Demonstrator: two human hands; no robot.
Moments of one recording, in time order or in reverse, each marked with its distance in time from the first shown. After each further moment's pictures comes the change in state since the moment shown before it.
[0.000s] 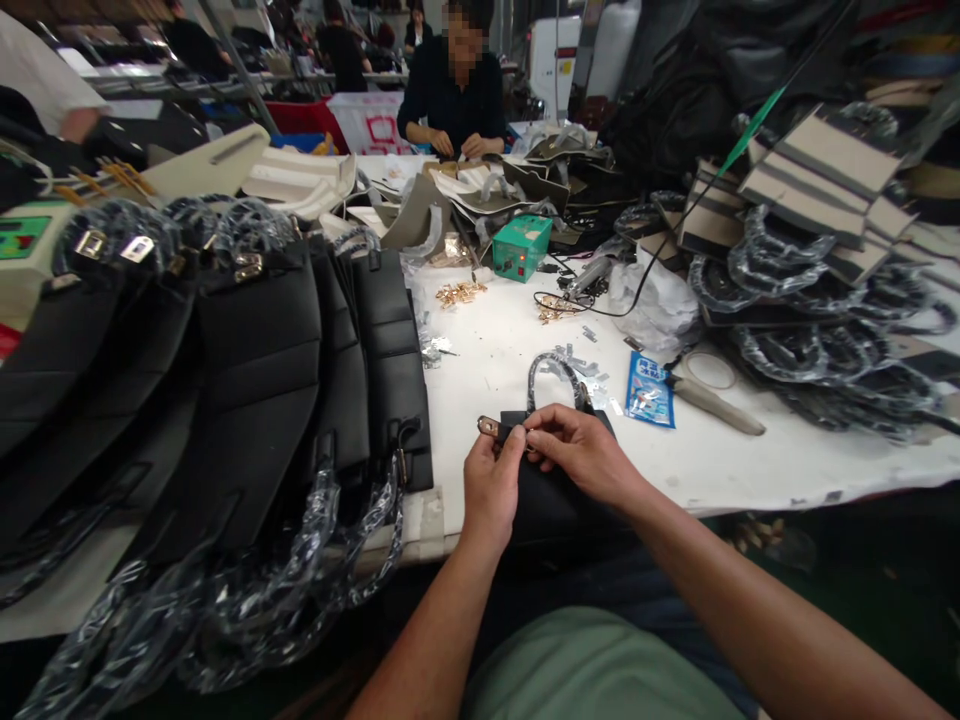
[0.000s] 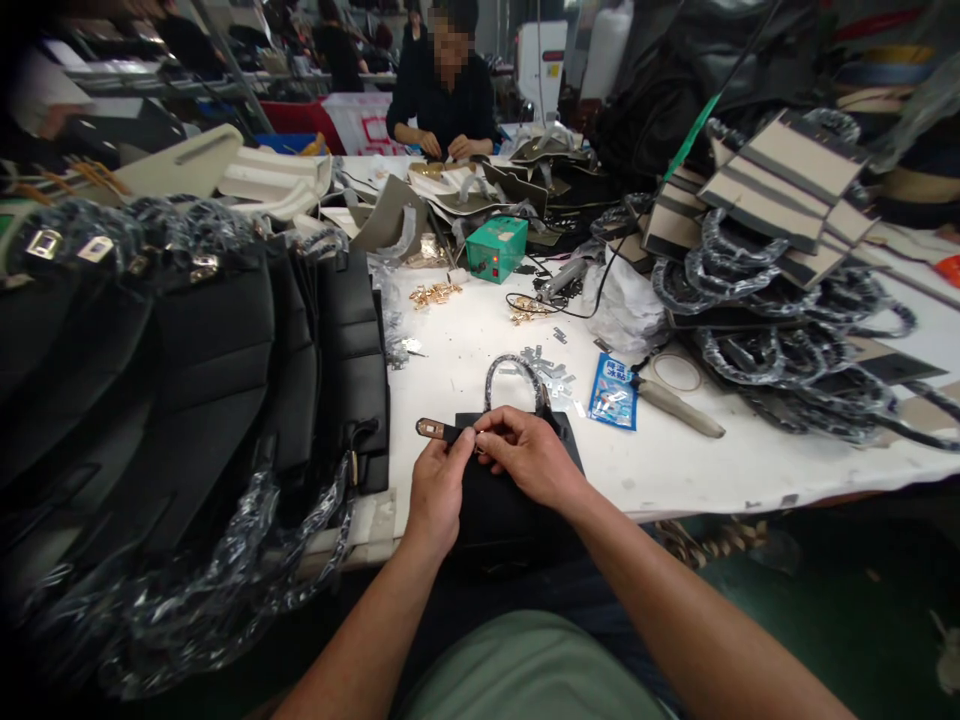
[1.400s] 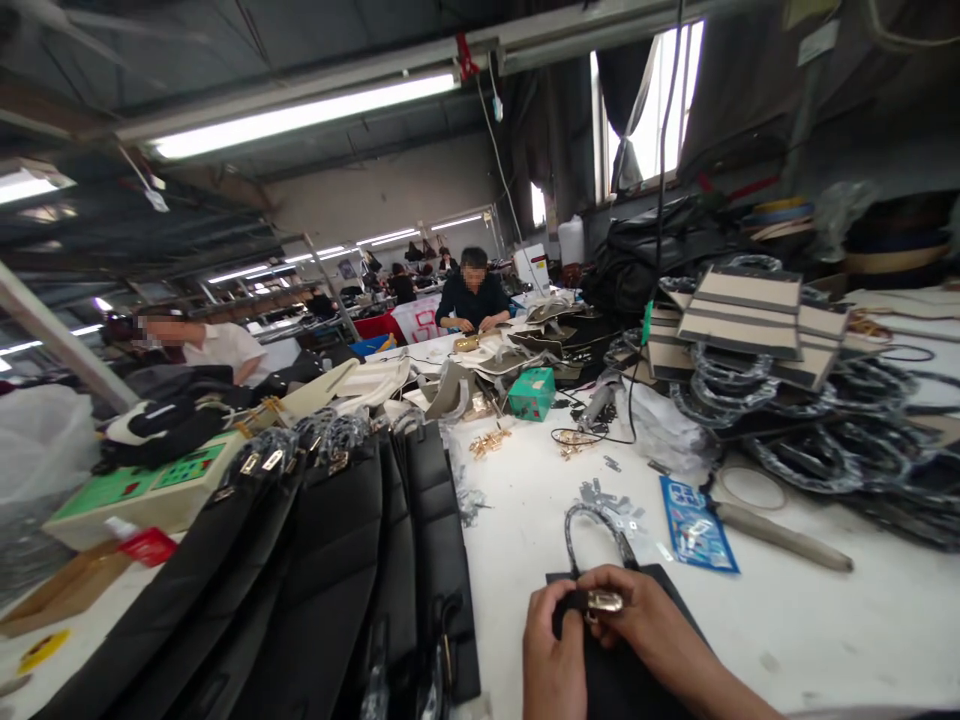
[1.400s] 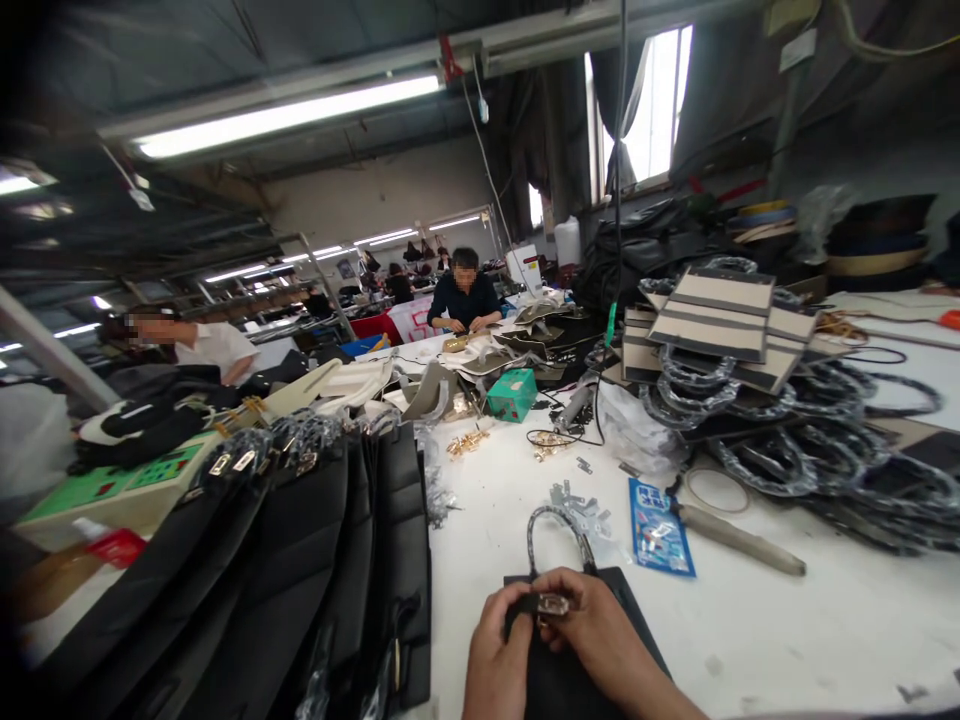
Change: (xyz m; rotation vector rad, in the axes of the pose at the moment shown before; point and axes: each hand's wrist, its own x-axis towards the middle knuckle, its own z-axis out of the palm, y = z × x) left_hand 0.011 0.006 -0.007 0.556 -0.120 0.158; right_hand -0.003 0.016 -0.004 0.182 0.060 0.001
